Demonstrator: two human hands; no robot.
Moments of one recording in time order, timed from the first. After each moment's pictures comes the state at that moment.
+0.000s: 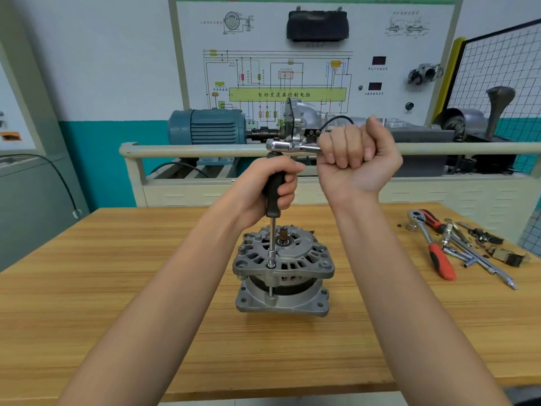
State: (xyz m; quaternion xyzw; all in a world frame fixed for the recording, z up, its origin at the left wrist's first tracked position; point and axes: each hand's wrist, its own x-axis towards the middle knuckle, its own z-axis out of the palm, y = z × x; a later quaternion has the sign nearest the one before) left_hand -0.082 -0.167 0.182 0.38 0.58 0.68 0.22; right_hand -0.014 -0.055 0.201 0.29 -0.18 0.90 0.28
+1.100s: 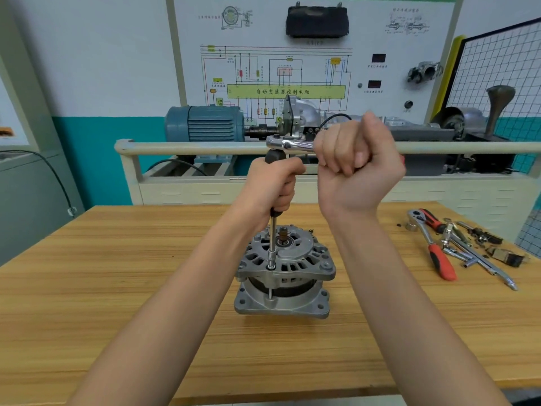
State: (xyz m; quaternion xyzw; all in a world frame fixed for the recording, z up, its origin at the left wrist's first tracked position) left_hand -0.077 -0.149 0.177 0.30 0.61 0.72 0.12; right_hand -0.011 -0.075 0.194 0.36 -0.33 0.76 0.42
